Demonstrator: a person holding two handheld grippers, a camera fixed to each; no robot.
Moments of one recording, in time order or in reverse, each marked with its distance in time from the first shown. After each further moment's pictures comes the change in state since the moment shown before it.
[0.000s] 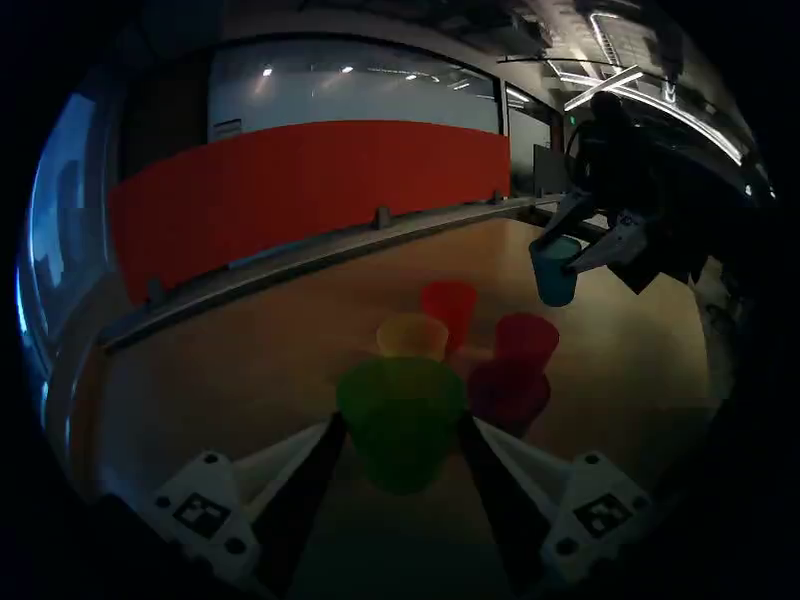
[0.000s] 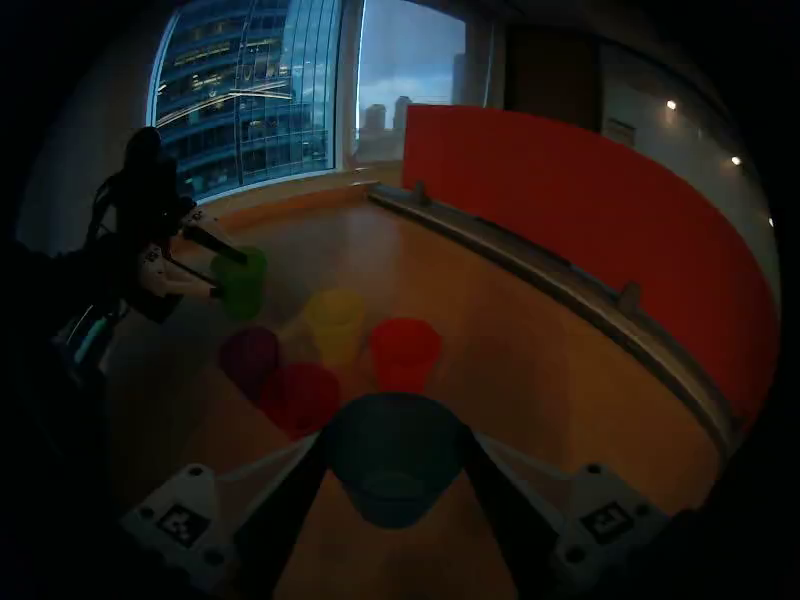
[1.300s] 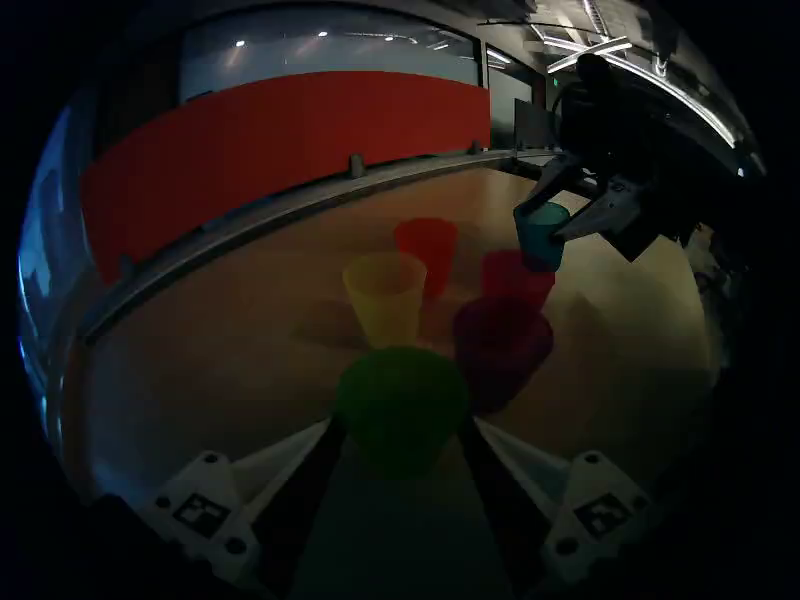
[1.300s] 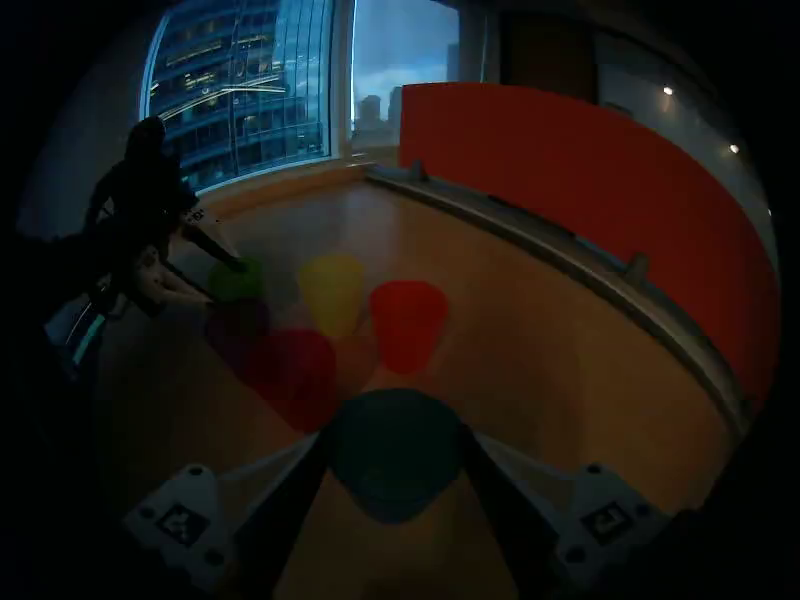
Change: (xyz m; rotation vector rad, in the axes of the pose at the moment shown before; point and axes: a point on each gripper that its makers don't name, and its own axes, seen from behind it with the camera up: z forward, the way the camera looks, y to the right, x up) left arm -0.045 0.015 0.018 -0.068 -0.149 0.045; right arm -0.037 -0.004 0.023 -0.001 -0.034 0.026
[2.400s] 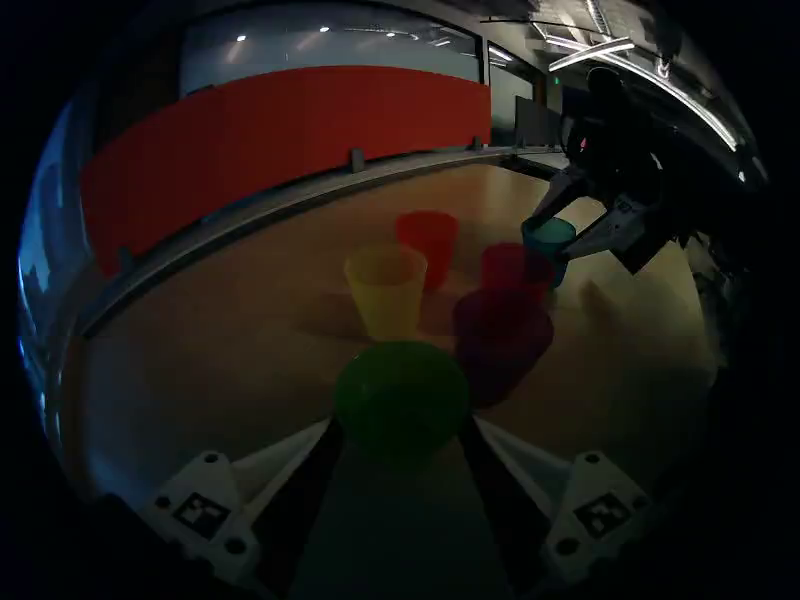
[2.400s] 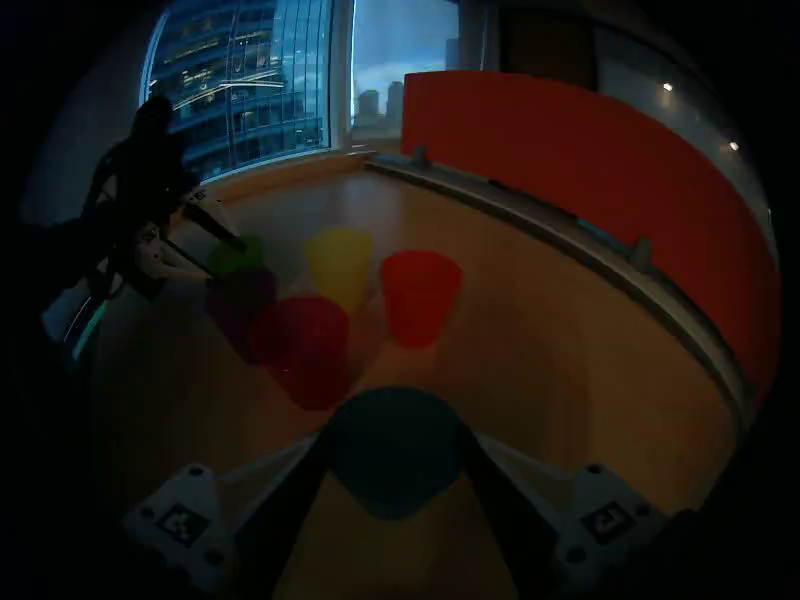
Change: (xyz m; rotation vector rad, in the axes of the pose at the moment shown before) left arm -0.004 -0.001 -0.002 -0.007 -0.016 -0.009; right arm -0.025 -0.012 0.006 -0.006 -0.020 0.000
